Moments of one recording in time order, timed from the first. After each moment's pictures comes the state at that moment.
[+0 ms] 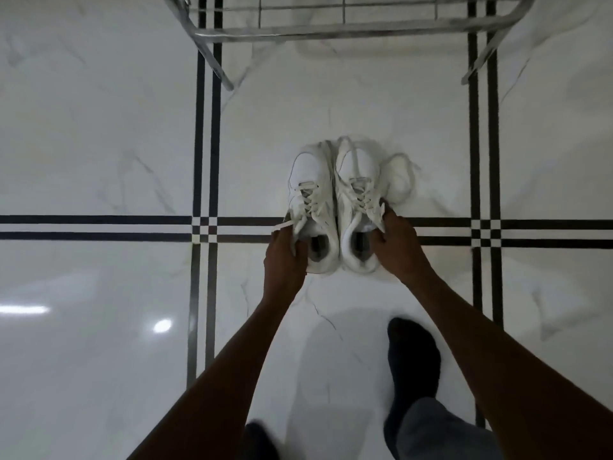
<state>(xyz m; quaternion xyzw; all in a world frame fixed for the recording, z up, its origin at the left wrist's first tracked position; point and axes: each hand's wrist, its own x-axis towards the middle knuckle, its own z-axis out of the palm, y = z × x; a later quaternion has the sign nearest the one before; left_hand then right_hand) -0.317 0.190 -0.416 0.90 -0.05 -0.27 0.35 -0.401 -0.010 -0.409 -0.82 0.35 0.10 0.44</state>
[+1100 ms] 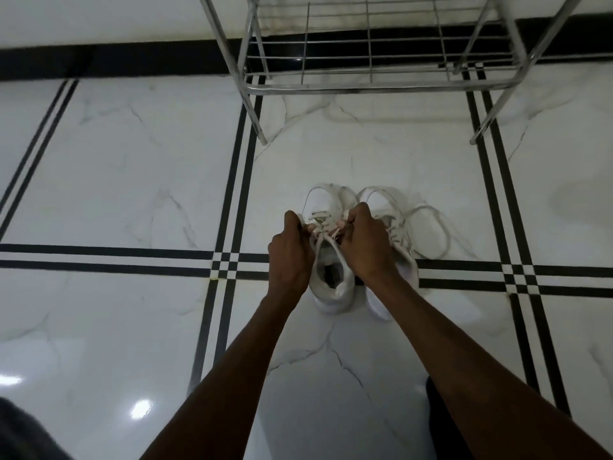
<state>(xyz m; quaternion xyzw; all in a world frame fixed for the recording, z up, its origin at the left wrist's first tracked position) -0.262 0.186 -0.412 0.90 -0.16 -0.08 0.40 -0.313 0.060 -0.392 -0.88 0.30 -0.08 0.37</state>
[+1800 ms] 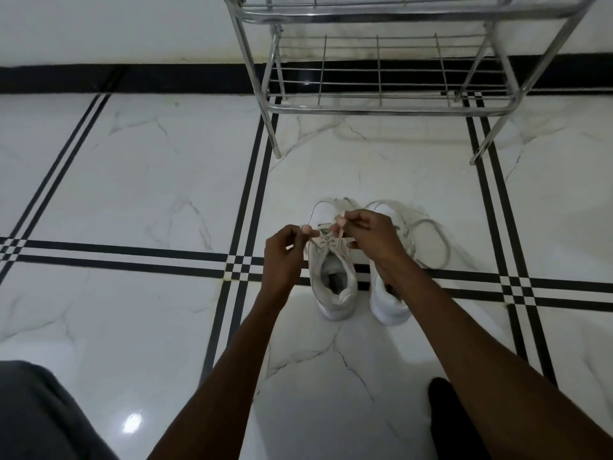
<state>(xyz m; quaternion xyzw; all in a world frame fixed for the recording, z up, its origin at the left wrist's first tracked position) -0.258 0.218 -0.390 0.78 -0.08 -0.18 0.59 -0.305 0.047 -0.380 -0.68 0.30 -0.03 0.67</state>
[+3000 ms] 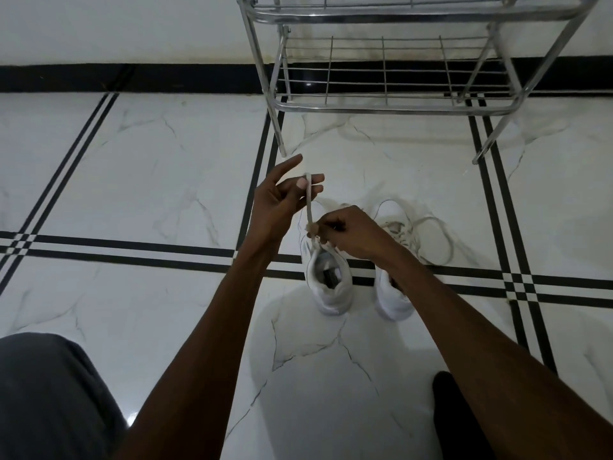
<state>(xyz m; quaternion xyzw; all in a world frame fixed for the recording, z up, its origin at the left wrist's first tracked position) -0.209 0.219 -0.326 0.65 -0.15 -0.20 0.72 -0.287 0.072 -0.357 -0.85 0.11 0.07 0.51</state>
